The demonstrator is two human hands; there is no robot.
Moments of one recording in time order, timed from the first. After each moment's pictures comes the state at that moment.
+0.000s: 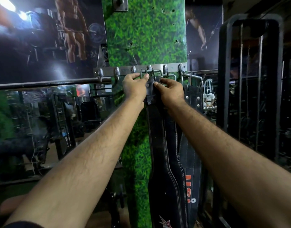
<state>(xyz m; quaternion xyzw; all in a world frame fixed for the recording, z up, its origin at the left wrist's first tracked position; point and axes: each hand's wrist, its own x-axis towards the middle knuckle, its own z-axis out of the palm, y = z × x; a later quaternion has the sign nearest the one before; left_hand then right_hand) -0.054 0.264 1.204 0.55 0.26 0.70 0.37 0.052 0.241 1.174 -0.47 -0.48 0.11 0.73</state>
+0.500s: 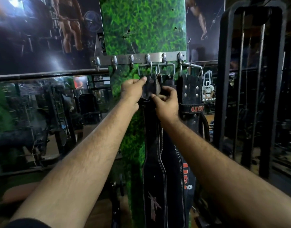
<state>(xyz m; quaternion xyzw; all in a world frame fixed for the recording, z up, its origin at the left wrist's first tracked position) -0.064 0.273 1.166 0.57 0.29 0.63 0.44 0.025 0.223 1.100 -0.42 -0.43 0.13 0.79</state>
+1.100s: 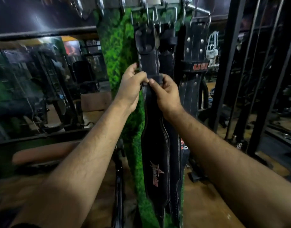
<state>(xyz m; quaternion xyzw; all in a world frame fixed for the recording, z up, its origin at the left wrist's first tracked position) -0.082 0.237 1.059 0.62 0.21 0.55 0.52 0.024 0.201 1.015 -0.35 -0.50 0.22 0.76</state>
